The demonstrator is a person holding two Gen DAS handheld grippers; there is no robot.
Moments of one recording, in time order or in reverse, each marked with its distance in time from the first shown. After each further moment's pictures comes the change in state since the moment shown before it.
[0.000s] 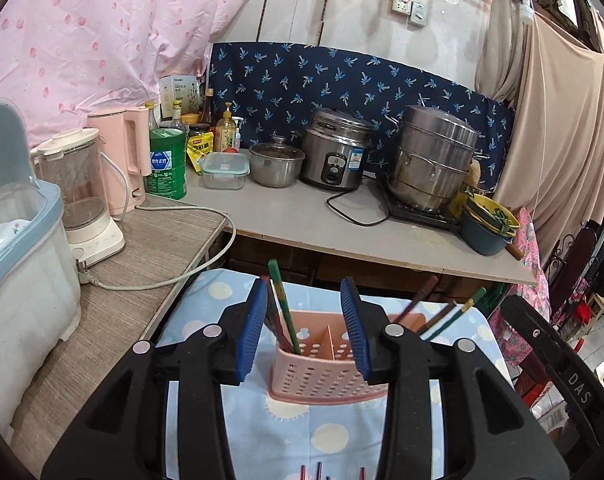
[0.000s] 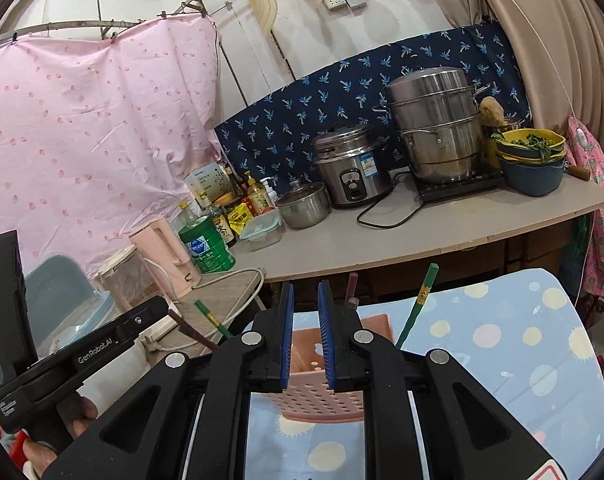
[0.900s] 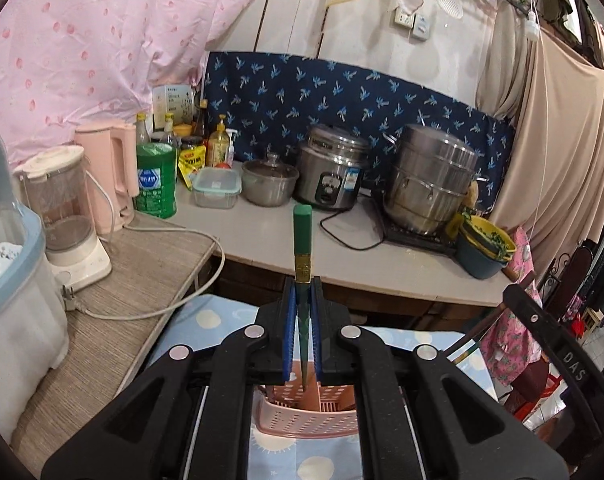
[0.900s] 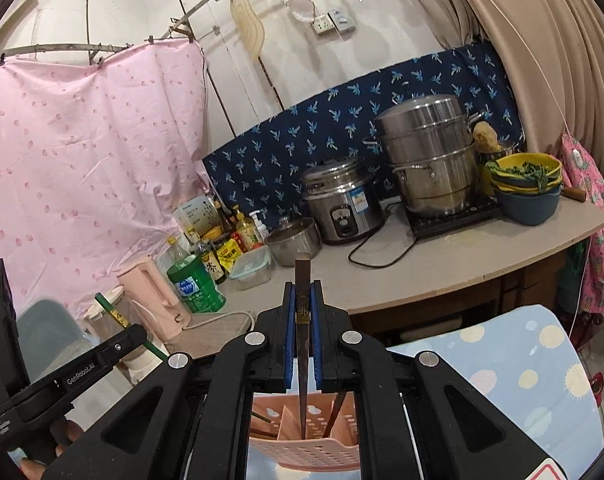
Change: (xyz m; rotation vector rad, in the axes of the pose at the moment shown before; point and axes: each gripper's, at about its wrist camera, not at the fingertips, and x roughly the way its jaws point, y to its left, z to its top) left arm 0.030 -0.002 0.038 -0.031 -0.016 -0.024; right arm 0.034 -0.009 0.044 0.026 -0.060 -0.039
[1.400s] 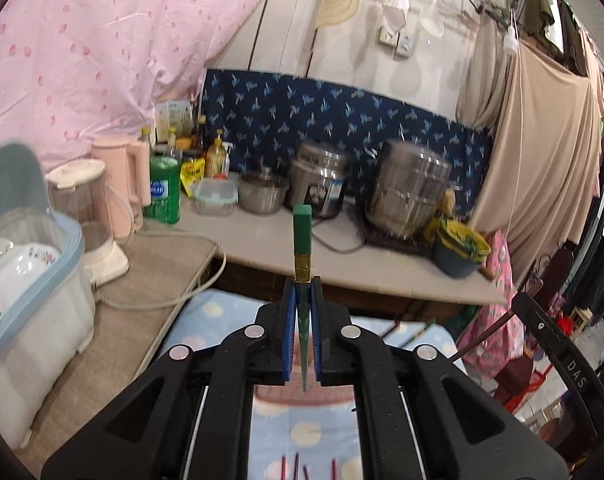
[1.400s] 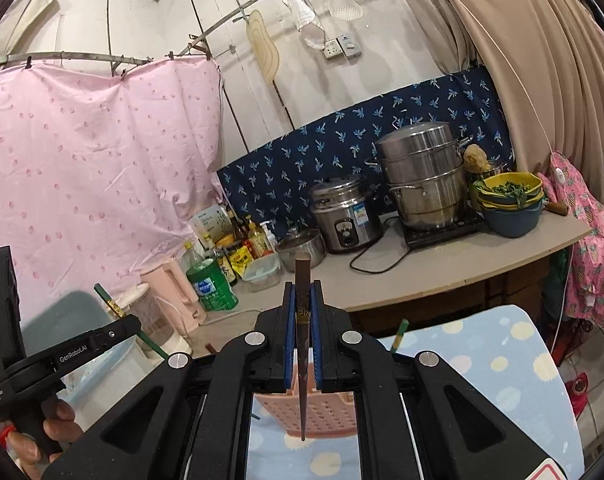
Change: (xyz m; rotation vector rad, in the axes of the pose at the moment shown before) left arm -0.096 -0.005 0.008 0.001 -0.063 -0.036; right arm -0.102 0.019 0.012 -0.024 -0.101 0.020
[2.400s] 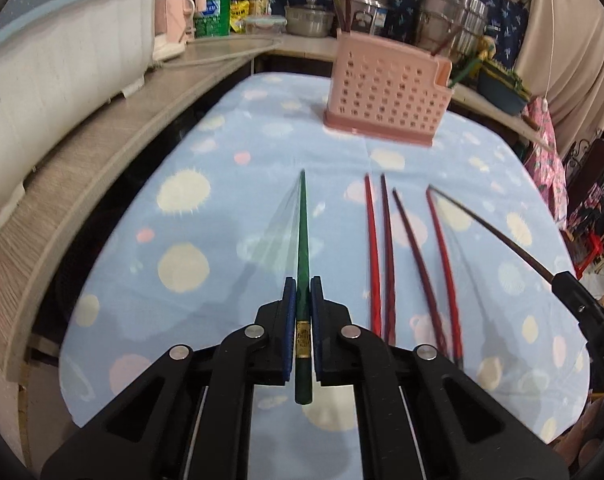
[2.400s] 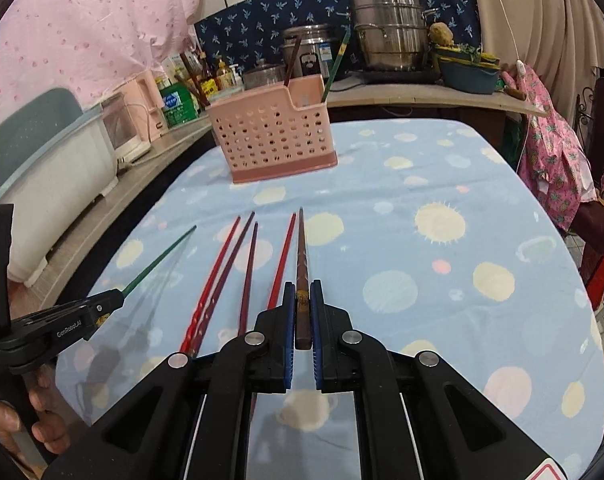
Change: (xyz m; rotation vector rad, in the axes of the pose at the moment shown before) left arm -0.052 0.063 -0.279 0.023 0.434 0.144; right arm -0.115 -0.023 -0.246 -0.110 0.413 -0.170
